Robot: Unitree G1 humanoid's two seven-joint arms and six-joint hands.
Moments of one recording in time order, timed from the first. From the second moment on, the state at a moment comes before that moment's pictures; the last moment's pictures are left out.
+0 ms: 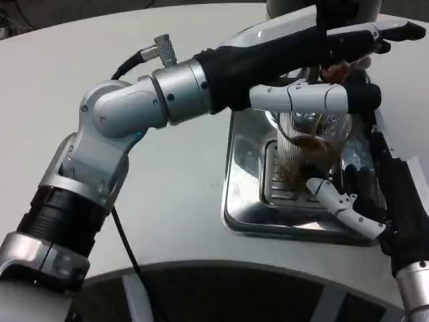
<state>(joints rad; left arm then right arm) -1.12 0.36 -0.23 0.53 0.01 -0.49 -0.77 -0.09 -0.13 0.02 -0.31 -0.33 0.05 -0.07</state>
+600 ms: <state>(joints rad) -1.15 0.36 -0.22 0.58 0.01 -0.52 -0.80 -0.16 -0.12 0.02 -0.21 -0.32 0.04 -0.09</state>
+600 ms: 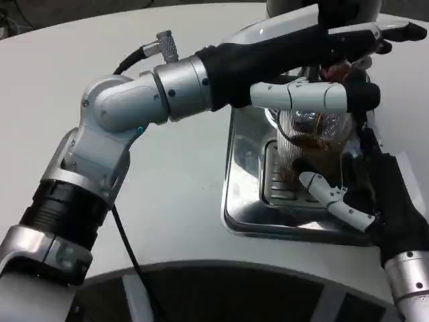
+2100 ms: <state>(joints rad) -1.18 0.36 -0.22 0.60 0.01 -0.52 -0.81 -0.27 -0.09 0.03 -0.07 -0.30 0.00 -0.13</state>
